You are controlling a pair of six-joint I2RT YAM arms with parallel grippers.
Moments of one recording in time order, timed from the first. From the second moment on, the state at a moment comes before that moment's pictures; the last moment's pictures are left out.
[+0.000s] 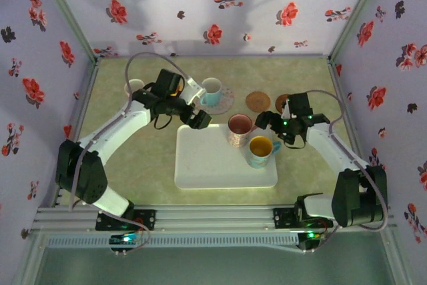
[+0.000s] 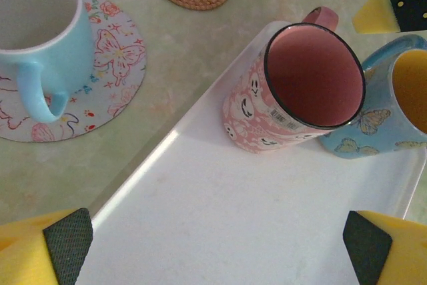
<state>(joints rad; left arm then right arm) -0.55 1.54 1.29 -0.64 0.43 0.15 0.18 1.29 0.84 -0.61 -0.37 0.59</state>
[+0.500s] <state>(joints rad) -0.57 1.54 1.29 -0.64 0.44 0.18 0.18 1.13 0.78 -0.64 -0.41 0.62</state>
